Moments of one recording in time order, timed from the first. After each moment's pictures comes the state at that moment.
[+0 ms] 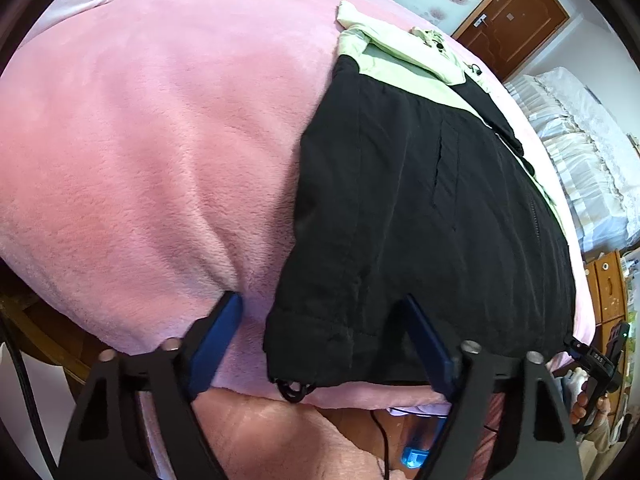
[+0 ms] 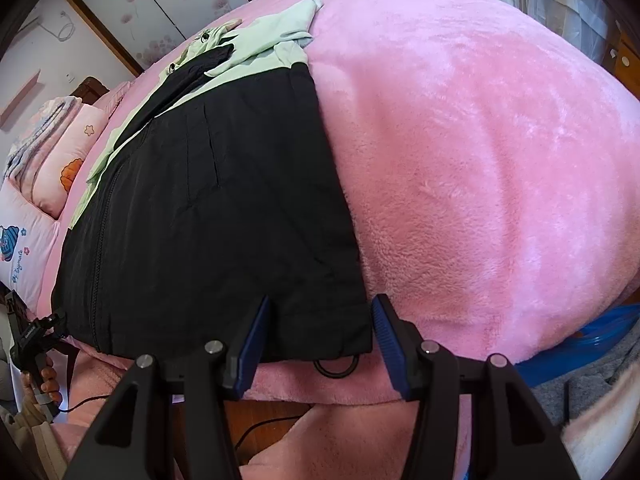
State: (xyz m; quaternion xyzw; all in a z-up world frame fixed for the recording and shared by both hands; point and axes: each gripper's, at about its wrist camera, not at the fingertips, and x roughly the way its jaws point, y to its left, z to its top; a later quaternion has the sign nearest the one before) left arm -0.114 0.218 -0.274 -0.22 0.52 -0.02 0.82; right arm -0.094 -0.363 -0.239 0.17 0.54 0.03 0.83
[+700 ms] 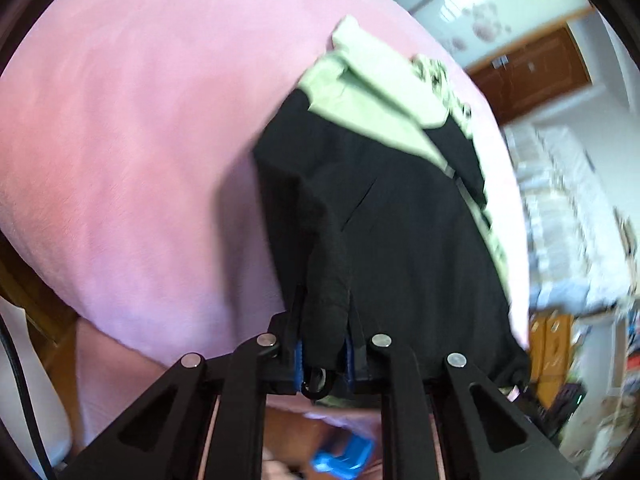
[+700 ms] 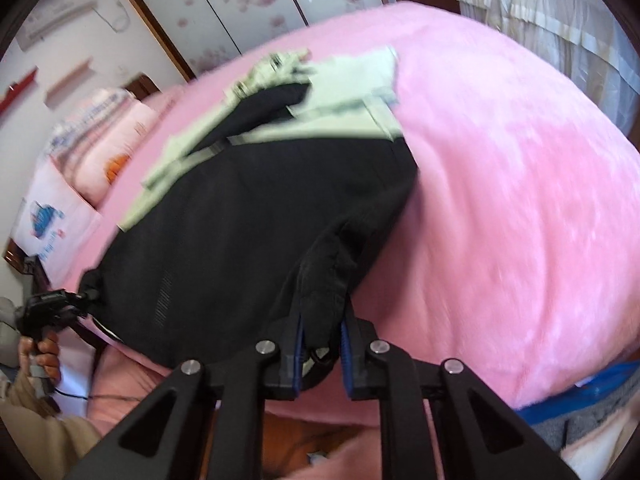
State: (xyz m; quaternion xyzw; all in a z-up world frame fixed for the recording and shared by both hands) left arm -0.083 0.193 -0.213 -0.37 0.51 -0.01 0.78; right arm -0.074 -0.319 -0.161 0.15 0.46 0.11 0.87
